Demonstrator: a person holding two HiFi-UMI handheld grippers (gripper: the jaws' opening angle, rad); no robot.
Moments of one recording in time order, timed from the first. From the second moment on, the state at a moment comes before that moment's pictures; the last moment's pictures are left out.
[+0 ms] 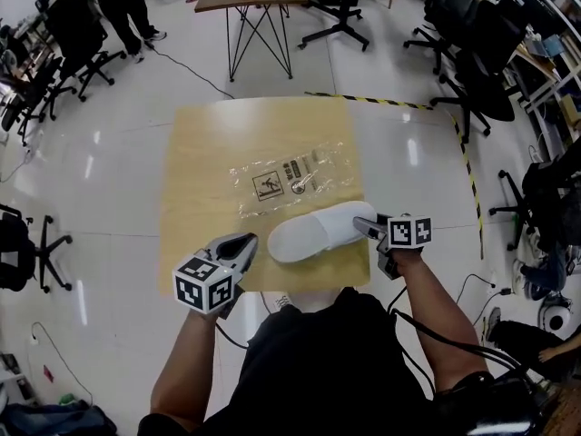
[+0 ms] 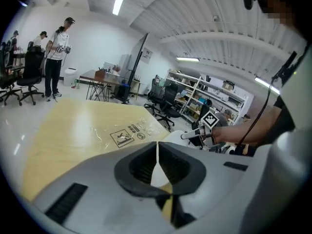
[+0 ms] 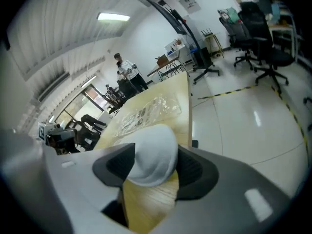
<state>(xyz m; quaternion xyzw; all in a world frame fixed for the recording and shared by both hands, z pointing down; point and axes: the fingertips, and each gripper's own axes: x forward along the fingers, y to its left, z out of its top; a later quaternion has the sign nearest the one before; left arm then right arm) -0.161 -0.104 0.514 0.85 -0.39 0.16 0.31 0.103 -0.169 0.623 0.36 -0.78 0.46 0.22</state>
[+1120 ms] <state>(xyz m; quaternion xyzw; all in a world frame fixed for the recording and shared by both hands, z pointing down) -0.063 0.086 0.450 0.75 -0.56 0.08 0.33 0.176 0.005 0.453 0.21 -0.87 0.45 0.00</state>
